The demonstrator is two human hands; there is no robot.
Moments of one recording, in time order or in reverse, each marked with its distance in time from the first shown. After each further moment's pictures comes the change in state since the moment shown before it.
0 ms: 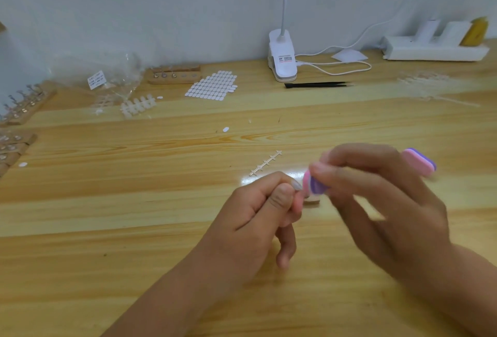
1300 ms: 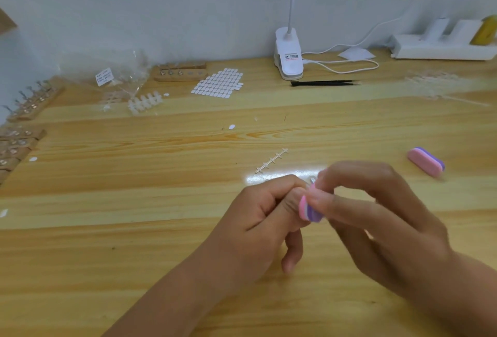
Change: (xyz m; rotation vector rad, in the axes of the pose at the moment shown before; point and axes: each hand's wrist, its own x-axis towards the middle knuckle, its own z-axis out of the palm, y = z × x) left_hand 0.000 -0.002 -0.002 0.002 -0.031 -0.002; right_hand -0.006 -0.004 0.000 -0.032 -0.061 -0.087
